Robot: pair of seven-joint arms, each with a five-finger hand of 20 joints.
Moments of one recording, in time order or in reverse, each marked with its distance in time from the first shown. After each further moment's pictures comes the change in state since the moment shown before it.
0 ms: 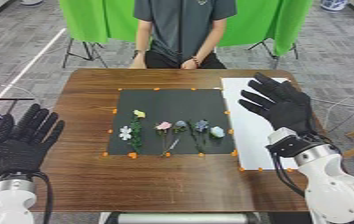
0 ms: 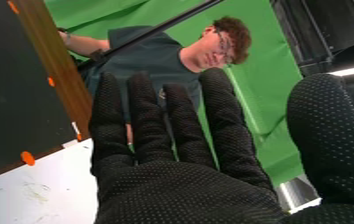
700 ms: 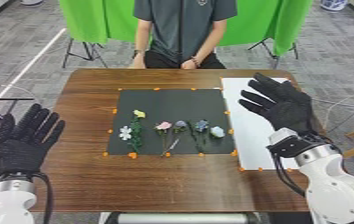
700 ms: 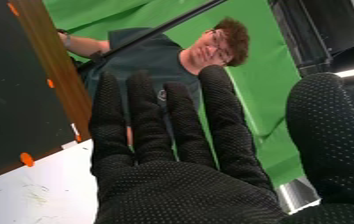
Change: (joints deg) left arm 0.2 0.0 0.1 -0.2 0.5 -0.3 0.0; right arm 0.0 -0.4 0.5 0.0 0.0 -0.9 0.3
